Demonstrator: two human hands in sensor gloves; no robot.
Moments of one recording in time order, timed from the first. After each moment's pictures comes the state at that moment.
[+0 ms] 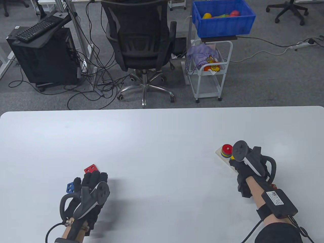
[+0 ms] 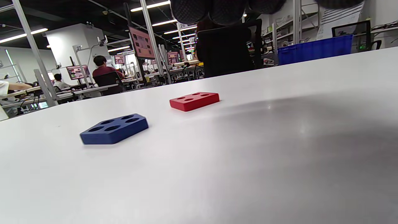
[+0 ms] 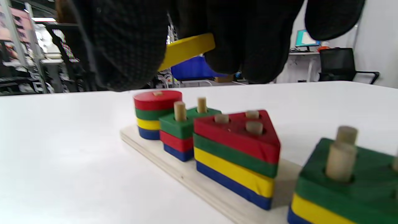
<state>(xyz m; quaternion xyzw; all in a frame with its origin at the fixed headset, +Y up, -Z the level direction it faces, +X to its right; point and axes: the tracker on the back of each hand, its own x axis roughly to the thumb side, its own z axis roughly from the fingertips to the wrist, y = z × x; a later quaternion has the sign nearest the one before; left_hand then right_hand) -0.274 -0.726 -0.295 -0.01 0.03 -0.08 1.00 0.263 -0.699 -0.395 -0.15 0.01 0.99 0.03</state>
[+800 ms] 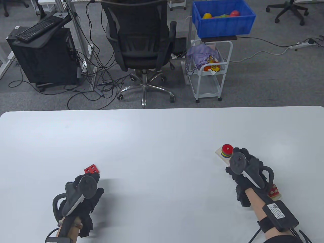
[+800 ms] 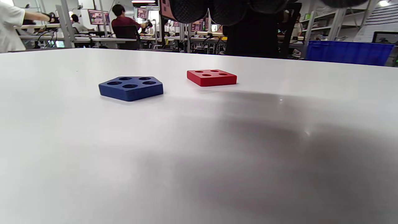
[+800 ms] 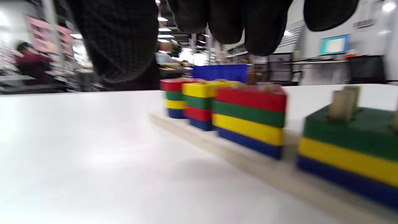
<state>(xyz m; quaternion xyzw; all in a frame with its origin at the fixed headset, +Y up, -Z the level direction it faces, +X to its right) -0.306 -0.726 -0.304 -0.08 0.09 0.04 0.99 0.246 -0.711 -0.346 -0.05 -0.04 1.00 0.06</state>
